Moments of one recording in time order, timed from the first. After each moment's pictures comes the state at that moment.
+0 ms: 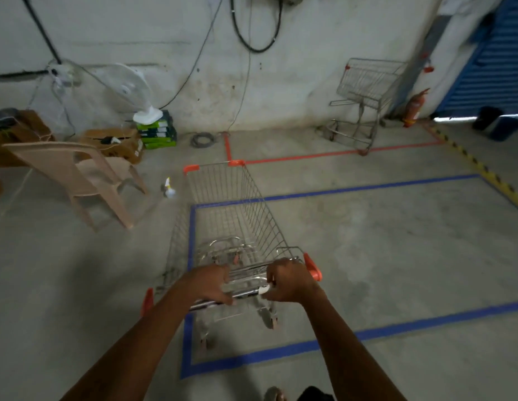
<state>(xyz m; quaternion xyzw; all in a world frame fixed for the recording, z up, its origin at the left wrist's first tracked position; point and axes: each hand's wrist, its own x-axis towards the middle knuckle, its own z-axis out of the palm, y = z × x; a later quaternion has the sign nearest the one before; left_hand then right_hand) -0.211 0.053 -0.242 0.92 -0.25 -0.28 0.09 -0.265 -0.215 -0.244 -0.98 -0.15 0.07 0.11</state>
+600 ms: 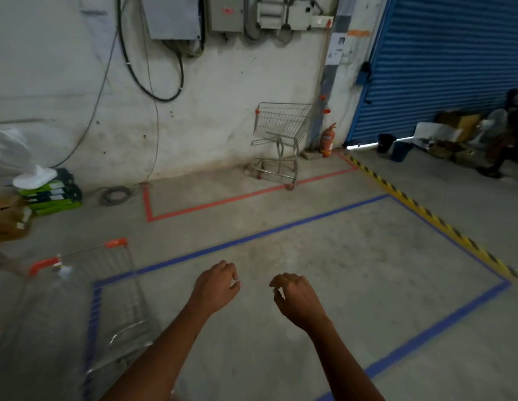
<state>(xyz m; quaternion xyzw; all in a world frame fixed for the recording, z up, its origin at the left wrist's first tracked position) -0.029 -0.371 -0.199 0.94 -0.31 -0.02 0.15 -0.150 -0.589 -0.217 -0.98 0.04 -0.10 0.17</state>
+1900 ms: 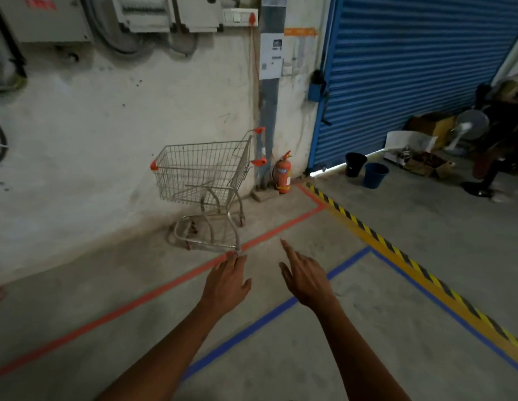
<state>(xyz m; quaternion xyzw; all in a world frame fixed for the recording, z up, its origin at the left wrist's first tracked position) 0.680 -1.270 -0.221 0.90 -0.42 0.06 0.09 0.548 -1.471 -0.196 -0.96 0.13 -0.16 0.16</state>
